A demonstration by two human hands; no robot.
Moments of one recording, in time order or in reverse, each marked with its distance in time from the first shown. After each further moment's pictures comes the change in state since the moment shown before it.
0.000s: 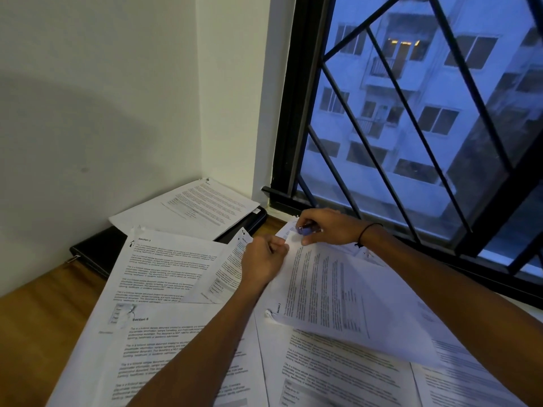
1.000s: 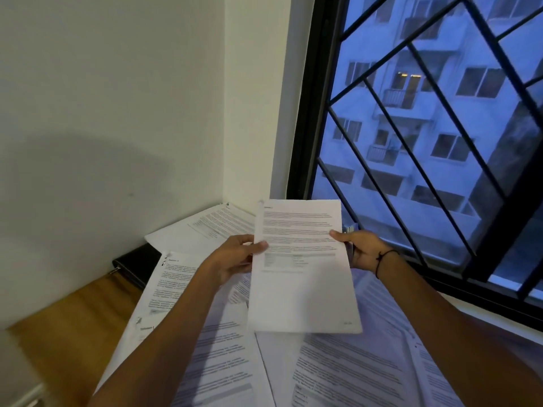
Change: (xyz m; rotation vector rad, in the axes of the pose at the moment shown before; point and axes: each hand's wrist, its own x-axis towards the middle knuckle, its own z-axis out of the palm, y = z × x) left_hand 0.001 0.030 -0.131 -0.419 -0.371 -0.239; right_hand -0.034 -0.007 0.001 1.550 0.318 0.451
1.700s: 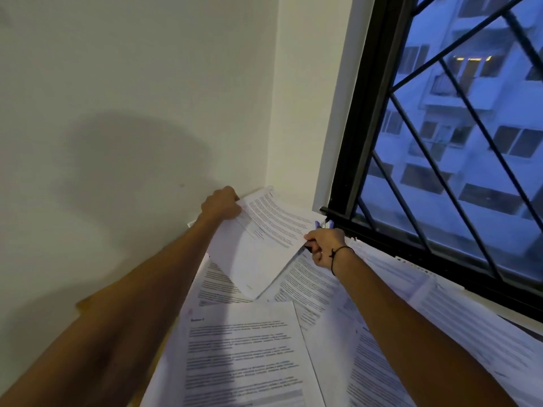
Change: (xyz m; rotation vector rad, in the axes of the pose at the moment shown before) left_hand 0.037 0.056 -0.141 1.016 0.572 -0.048; right_hand 0.077 0.060 0.166 -0.045 0.189 0.066
